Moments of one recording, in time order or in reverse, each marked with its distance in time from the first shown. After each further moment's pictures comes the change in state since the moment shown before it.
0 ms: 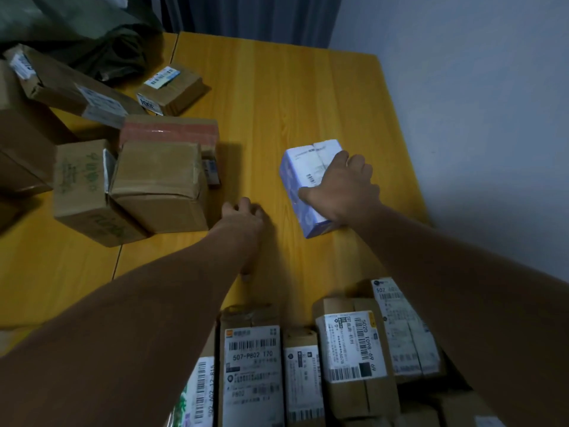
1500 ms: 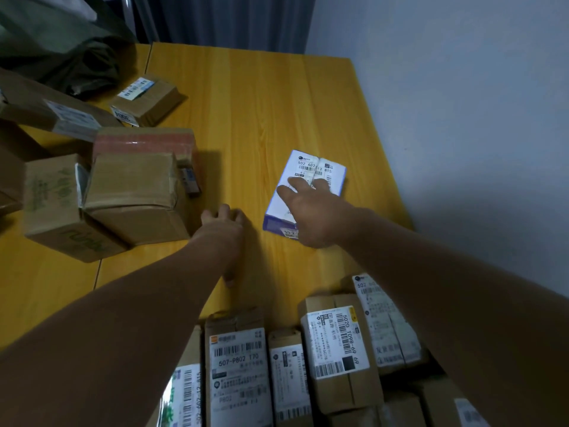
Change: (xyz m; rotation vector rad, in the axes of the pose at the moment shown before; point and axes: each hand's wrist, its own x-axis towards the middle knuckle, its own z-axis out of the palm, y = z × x) left_hand 0.006 -0.002 0.009 -0.065 0.047 -0.007; right_hand -0.021 0.013 -0.007 -0.272 -0.321 -0.475
